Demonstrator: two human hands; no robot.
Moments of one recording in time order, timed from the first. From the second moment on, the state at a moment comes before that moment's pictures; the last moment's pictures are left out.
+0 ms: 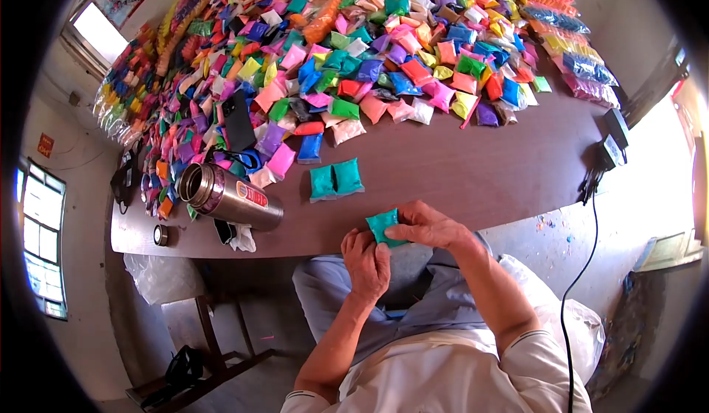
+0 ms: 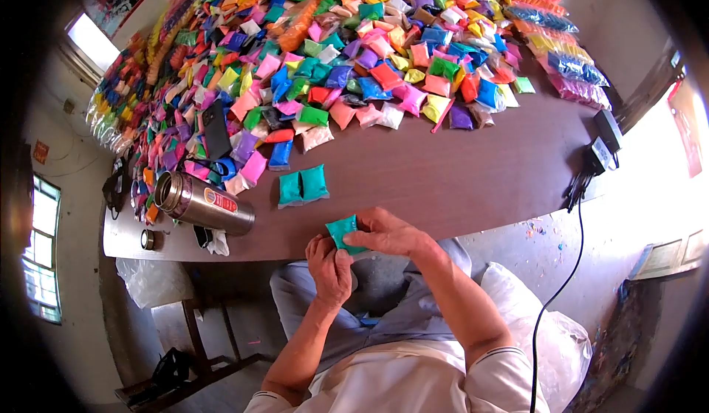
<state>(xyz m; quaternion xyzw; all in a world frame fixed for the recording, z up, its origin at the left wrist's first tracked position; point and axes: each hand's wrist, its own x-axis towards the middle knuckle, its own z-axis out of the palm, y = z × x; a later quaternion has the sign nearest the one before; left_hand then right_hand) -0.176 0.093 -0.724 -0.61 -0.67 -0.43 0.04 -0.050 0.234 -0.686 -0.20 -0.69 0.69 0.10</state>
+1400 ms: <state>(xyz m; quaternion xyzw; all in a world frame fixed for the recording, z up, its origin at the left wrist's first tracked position) -0.172 0.097 -0.718 -0.61 -0.67 -0.42 0.07 -0.053 0.240 -0.691 -0.18 -0.44 0.85 0.20</state>
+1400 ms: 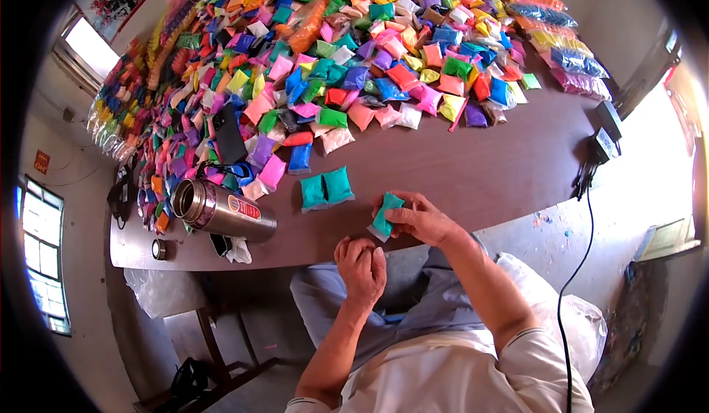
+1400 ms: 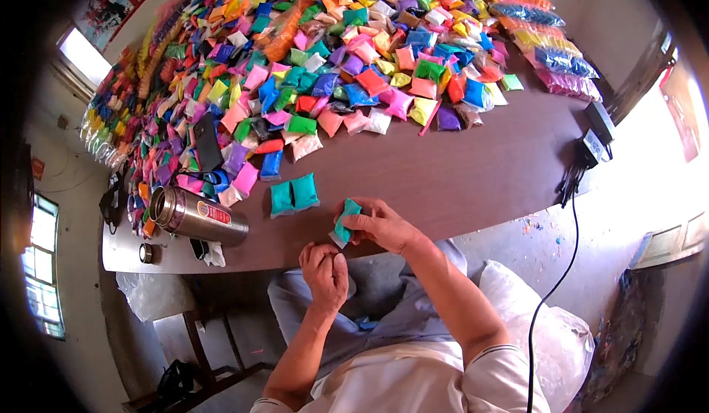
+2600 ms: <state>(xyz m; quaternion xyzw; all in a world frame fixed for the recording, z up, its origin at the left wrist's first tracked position) -0.171 0.091 -0.726 -0.62 -0.67 -0.40 0.08 -0.088 0.296 -0.700 -0.32 -0.75 0.45 0.35</state>
